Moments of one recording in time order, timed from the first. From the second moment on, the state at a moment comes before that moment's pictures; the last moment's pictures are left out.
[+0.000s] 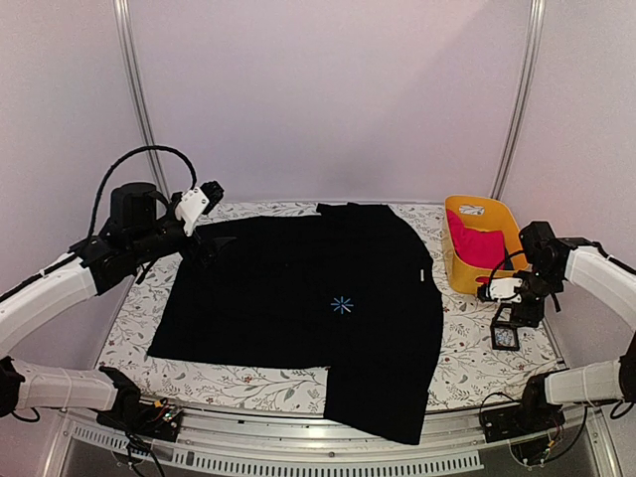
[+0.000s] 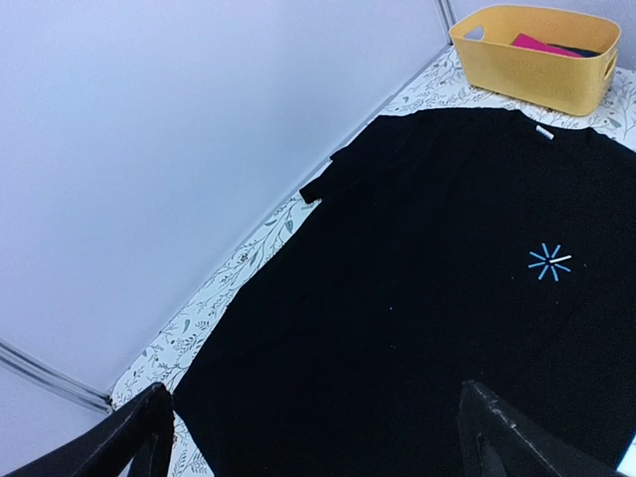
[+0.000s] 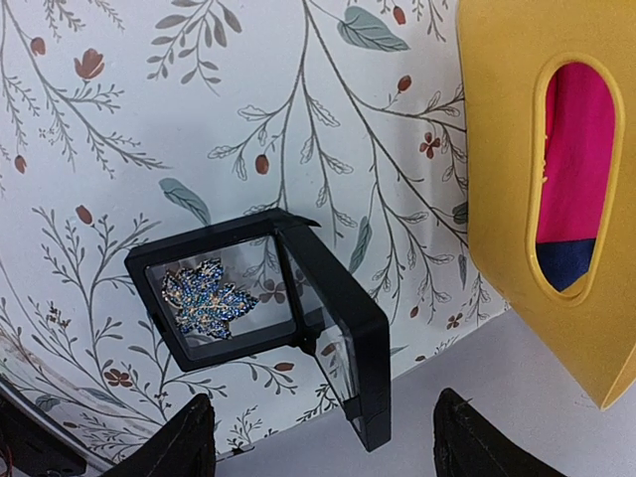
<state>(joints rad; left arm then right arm) -0.48 1.04 0.83 -0.15 0.08 0.49 0.04 1.16 0.79 -0.91 0.16 -1.23</state>
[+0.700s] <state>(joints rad) -0.48 1.05 0.82 -0.15 0.09 0.49 0.02 1.26 0.79 -0.84 0.10 -1.30</state>
